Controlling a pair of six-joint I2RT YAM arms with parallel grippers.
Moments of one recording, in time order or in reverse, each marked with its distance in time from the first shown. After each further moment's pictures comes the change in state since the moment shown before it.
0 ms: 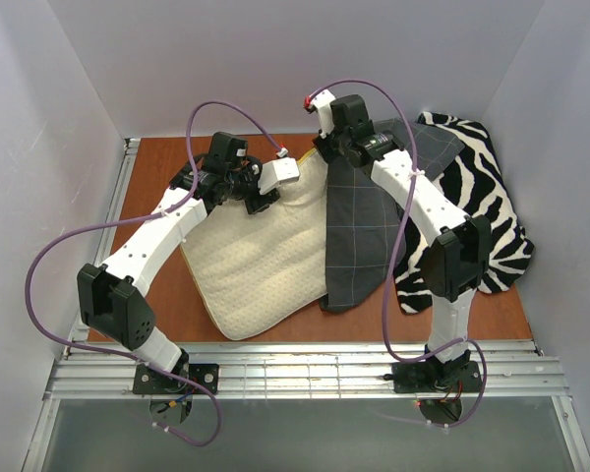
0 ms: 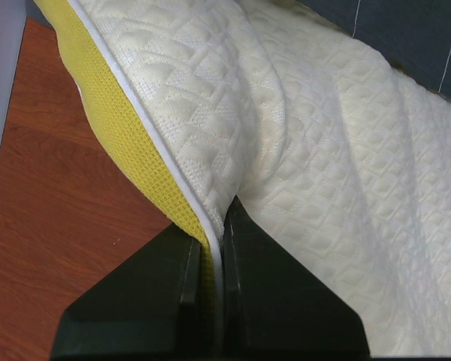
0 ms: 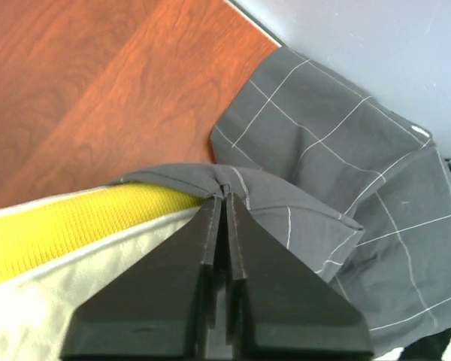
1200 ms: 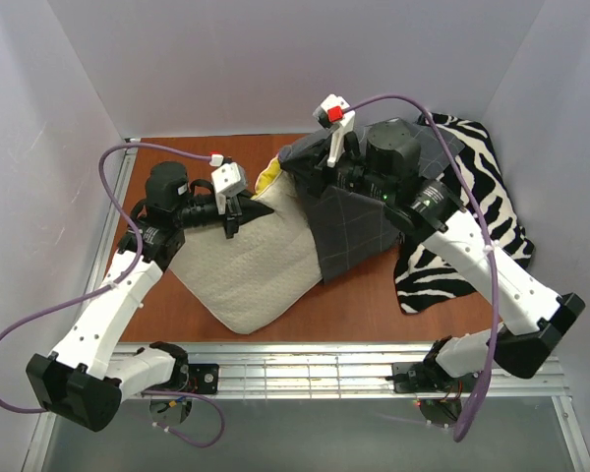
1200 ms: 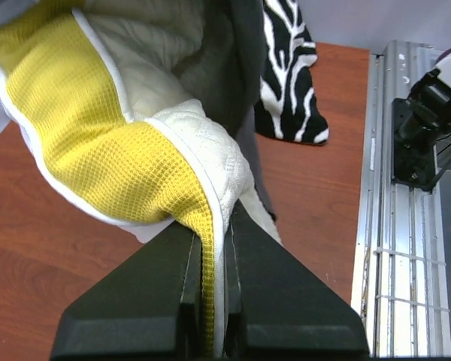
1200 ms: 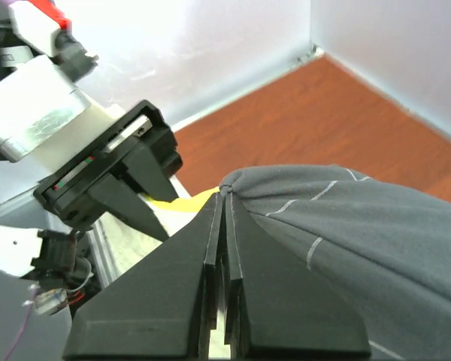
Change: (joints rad) left arm 0.099 -0.454 -0.394 0.423 0.447 -0.510; right arm 0.239 -0.542 -0.324 0.227 -0.477 0.454
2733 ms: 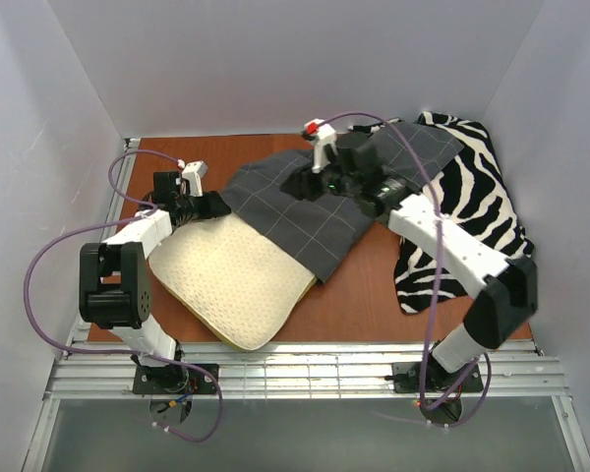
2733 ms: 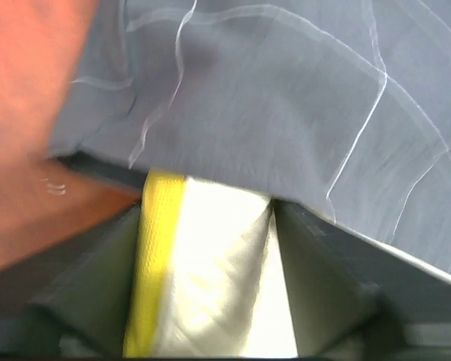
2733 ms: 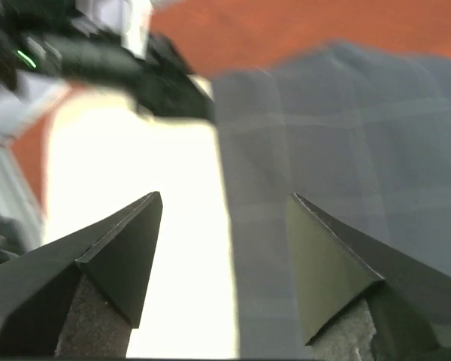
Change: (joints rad) left arm 0.360 0.526 -0.121 0.159 -0.345 -0.404; right arm -0.040 0.216 -0.112 0.068 0.076 0.024
